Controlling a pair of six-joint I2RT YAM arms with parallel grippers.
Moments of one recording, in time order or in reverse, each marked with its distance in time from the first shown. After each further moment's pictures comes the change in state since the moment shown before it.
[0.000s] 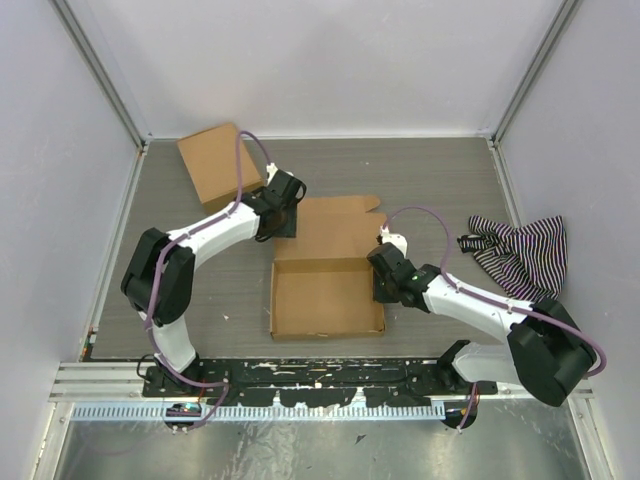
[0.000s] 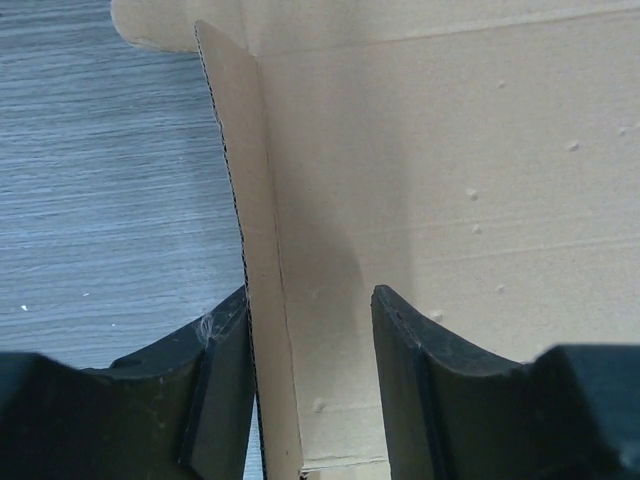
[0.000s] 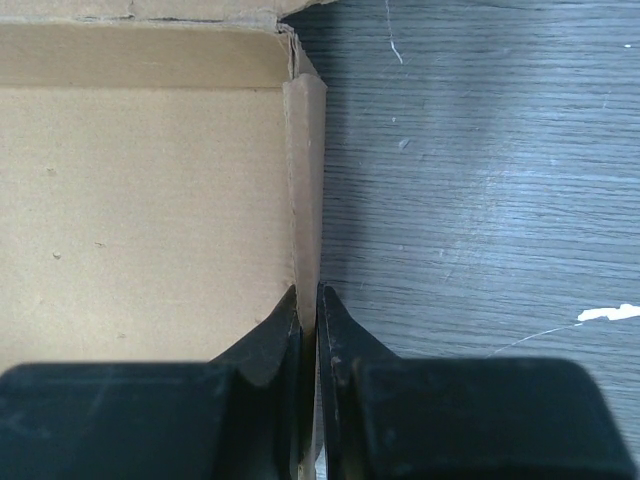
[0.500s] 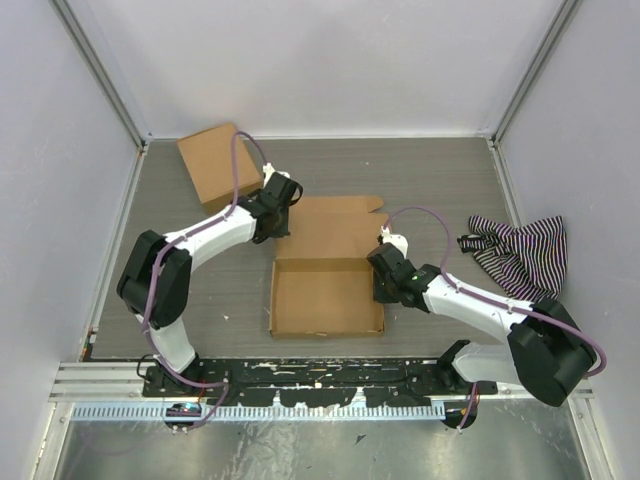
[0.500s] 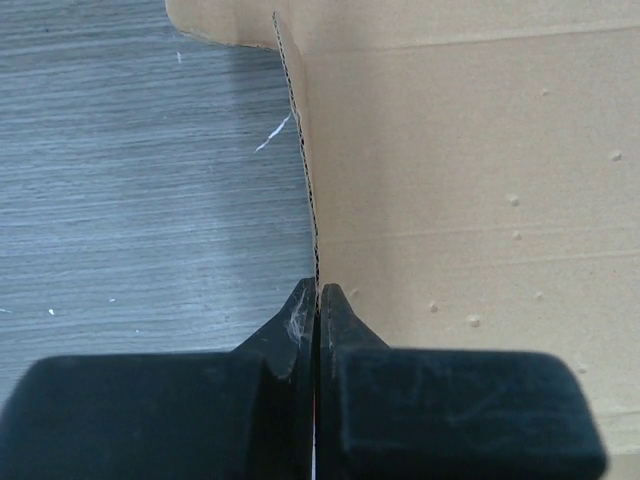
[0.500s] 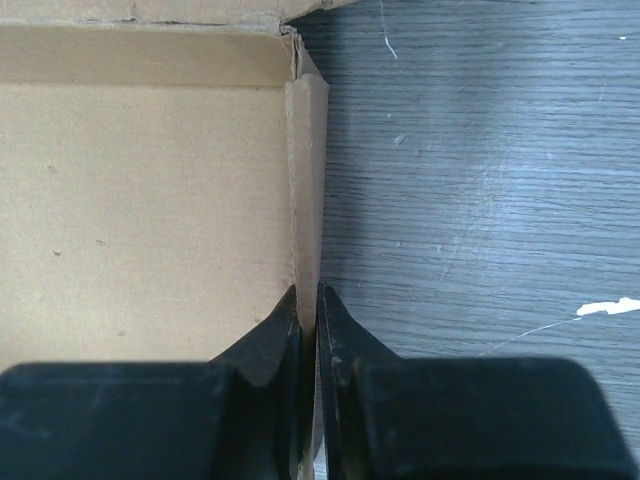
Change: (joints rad) left arm 0.003 -0.011 -0.026 0.028 -0.037 0.023; right arm 0.002 0.000 0.000 -0.008 0.007 0.012
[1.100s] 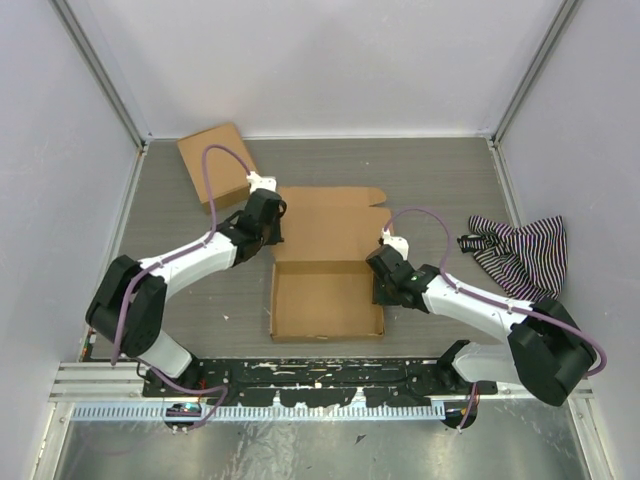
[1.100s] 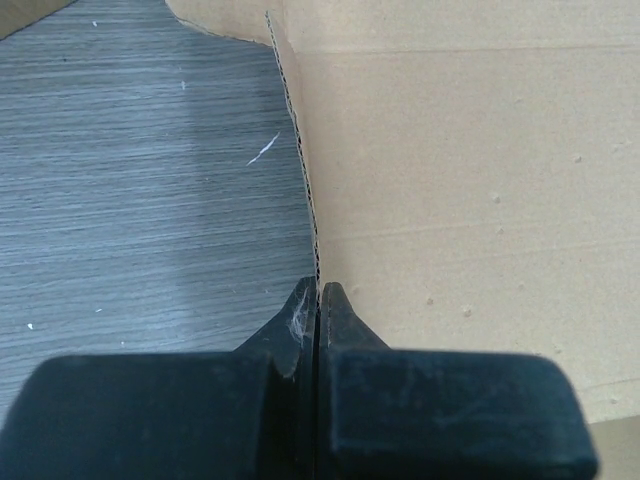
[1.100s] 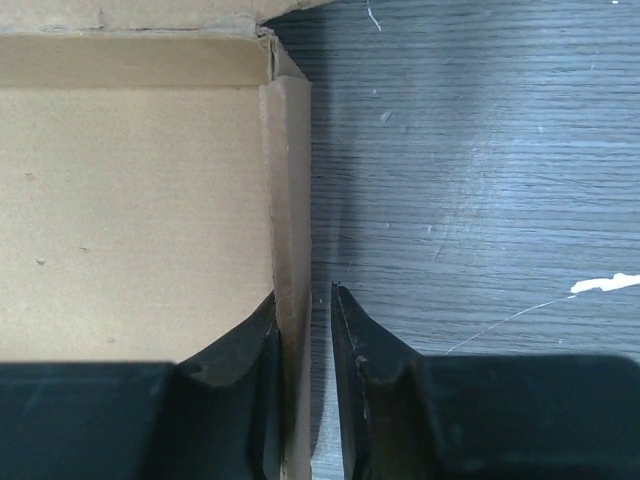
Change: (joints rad) left arm -0.003 -0.219 -0.297 0.320 0.000 -0.004; right arm 0.005 0.000 0.005 -0.041 0.017 0.028
